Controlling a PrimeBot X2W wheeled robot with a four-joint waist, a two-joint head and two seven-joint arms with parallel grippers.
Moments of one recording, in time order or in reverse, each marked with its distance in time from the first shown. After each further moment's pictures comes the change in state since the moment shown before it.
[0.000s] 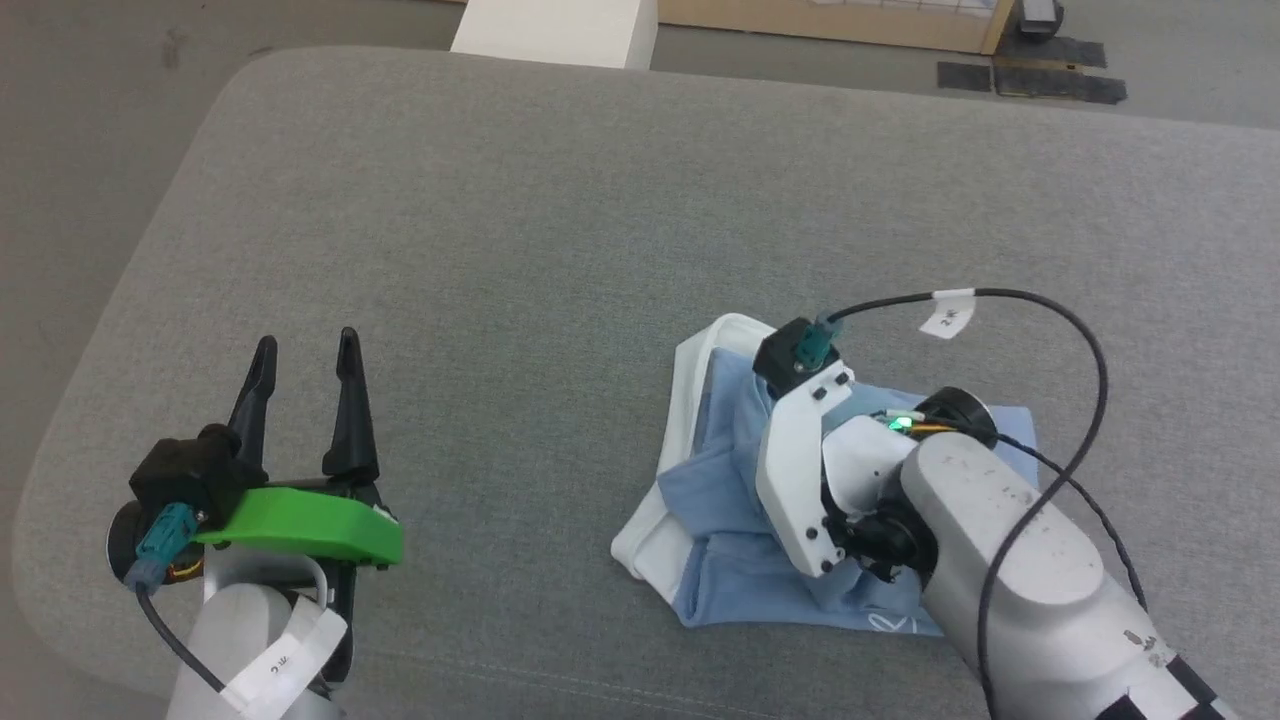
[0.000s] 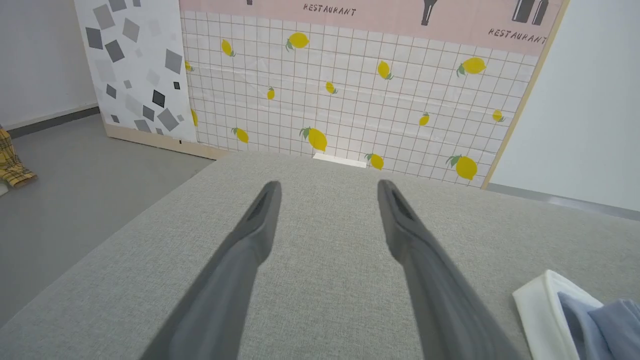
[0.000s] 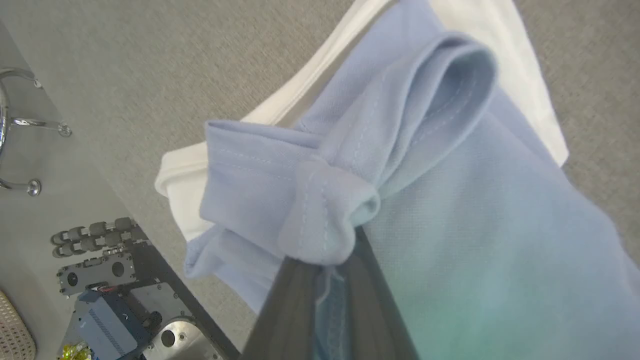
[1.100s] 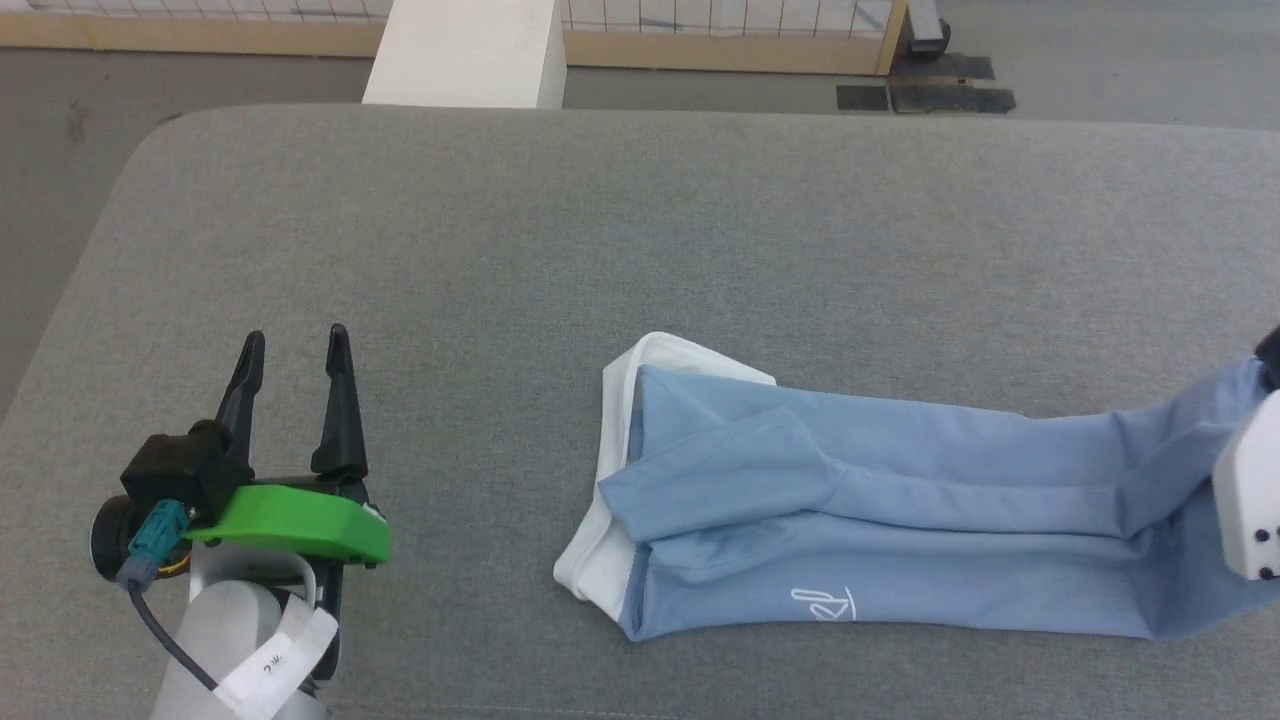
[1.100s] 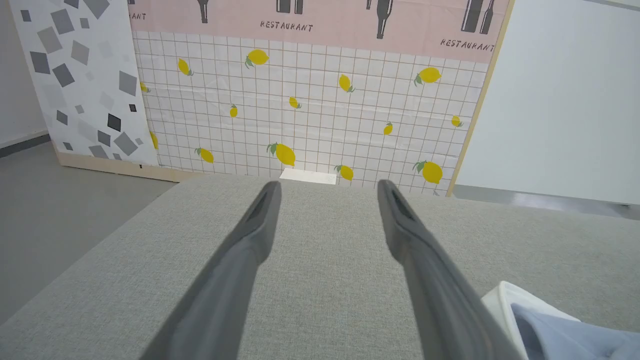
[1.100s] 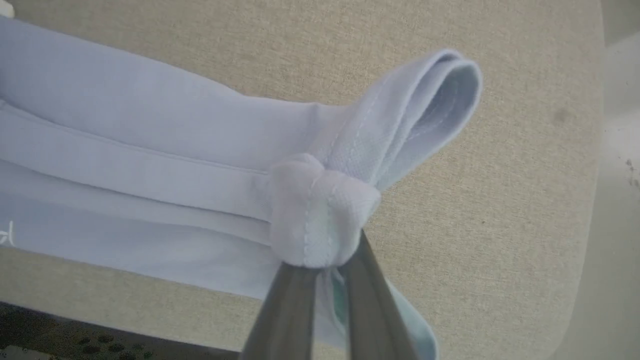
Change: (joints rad) left arm -0.002 0.027 -0.011 -0.005 0.010 0.010 0.000; right arm 0.350 -0.451 -0.552 -0.366 -0.046 0.000 0.123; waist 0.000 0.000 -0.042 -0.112
